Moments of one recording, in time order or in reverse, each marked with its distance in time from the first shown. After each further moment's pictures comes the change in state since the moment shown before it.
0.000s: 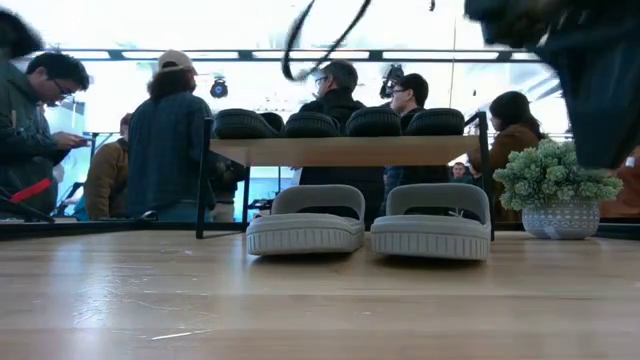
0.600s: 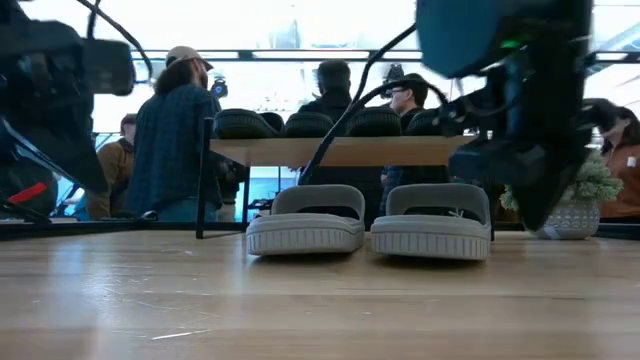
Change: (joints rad) left arm 0.311 -0.015 -0.308 0.579 0.045 -0.081; right arm -0.192 0.001 -0.233 0.008 0.095 -0.359
